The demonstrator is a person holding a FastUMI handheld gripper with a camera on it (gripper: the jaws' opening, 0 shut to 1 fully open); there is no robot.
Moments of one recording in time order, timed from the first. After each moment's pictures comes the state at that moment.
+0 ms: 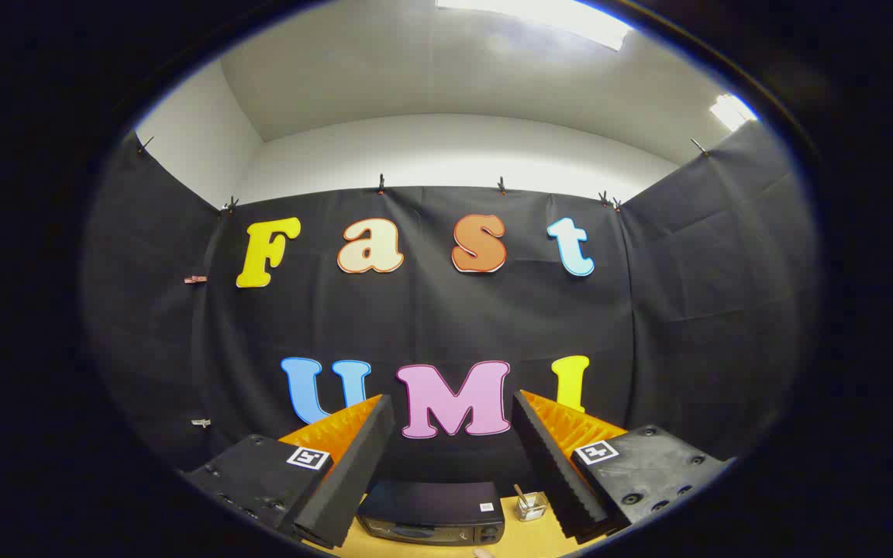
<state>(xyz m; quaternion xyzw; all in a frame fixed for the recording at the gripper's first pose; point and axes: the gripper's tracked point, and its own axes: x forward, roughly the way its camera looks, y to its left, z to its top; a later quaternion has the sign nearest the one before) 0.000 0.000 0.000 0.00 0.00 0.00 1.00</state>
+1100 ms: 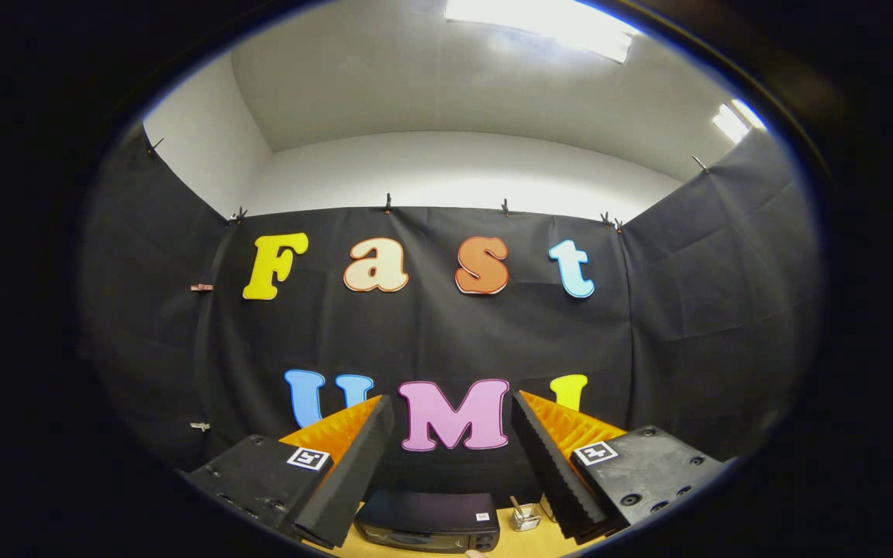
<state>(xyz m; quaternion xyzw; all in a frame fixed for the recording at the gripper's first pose) -0.015 -0.001 0.022 -0.02 -0.03 0.00 1.00</state>
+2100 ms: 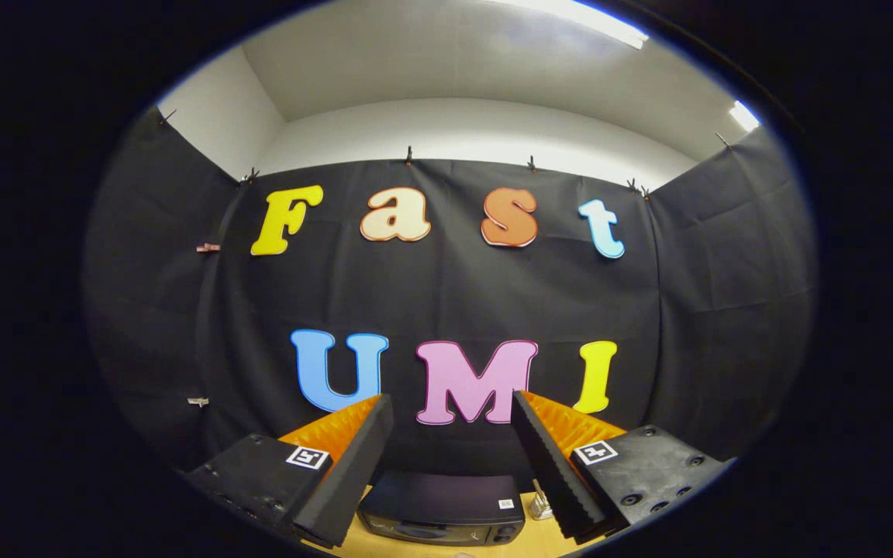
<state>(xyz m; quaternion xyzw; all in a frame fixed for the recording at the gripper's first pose) 0.044 0.051 -0.097 -0.03 0.04 0.03 1.00</state>
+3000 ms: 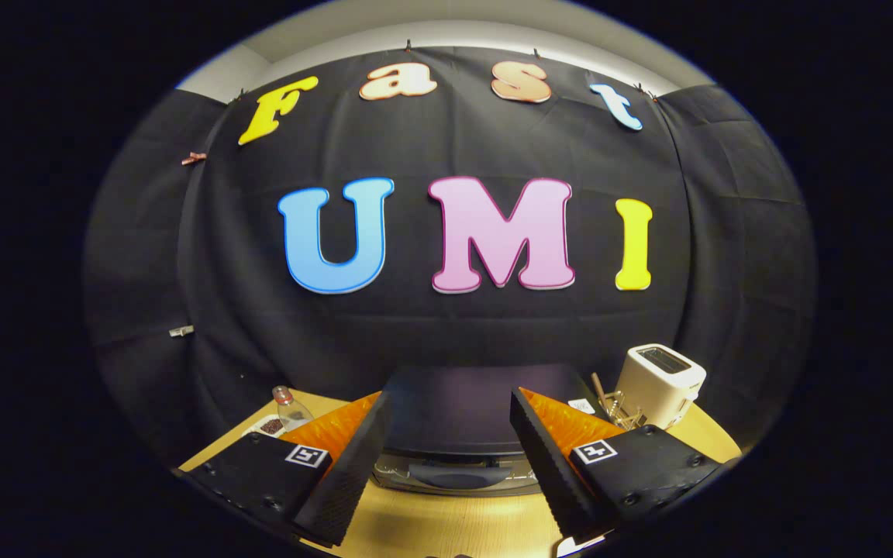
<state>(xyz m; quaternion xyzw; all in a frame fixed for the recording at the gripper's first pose) 0.059 0.075 -0.397 -0.01 0.23 0.01 0.97</state>
